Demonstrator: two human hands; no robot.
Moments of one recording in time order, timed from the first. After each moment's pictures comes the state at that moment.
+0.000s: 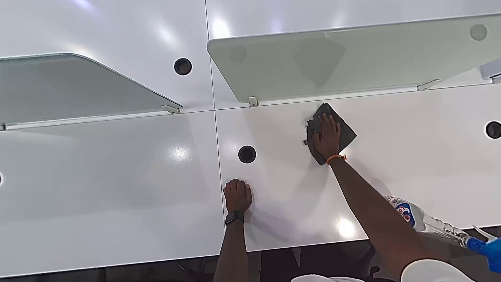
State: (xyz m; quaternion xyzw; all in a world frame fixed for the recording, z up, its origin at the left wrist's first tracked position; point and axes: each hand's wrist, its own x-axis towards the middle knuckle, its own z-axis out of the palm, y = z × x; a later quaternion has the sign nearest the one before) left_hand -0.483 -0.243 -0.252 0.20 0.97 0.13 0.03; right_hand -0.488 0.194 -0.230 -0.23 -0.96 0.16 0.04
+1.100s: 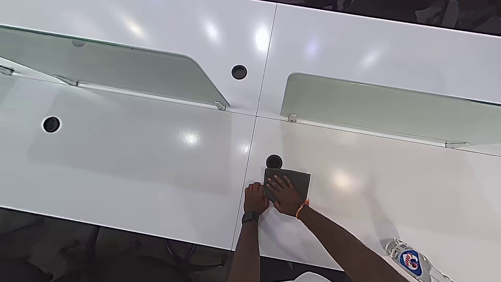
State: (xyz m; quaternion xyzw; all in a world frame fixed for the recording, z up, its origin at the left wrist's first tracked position) left_hand -0.484 -0.242 -0.244 0.17 0.97 0.15 0.09; right_hand -0.469 -0.050 -0.220 0.23 -0.94 0.16 -0.19
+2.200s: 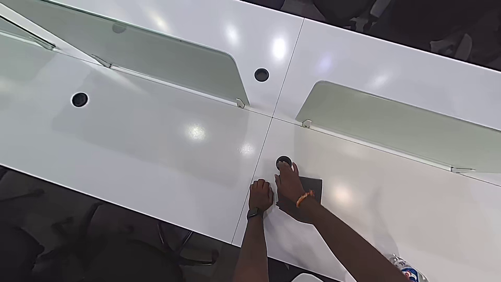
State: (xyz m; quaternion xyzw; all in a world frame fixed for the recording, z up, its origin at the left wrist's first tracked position) left_hand -0.486 -0.242 -0.248 0.12 0.98 0.17 0.06; right_hand -0.548 -0.076 -0.171 0.06 -0.95 0.21 -0.21
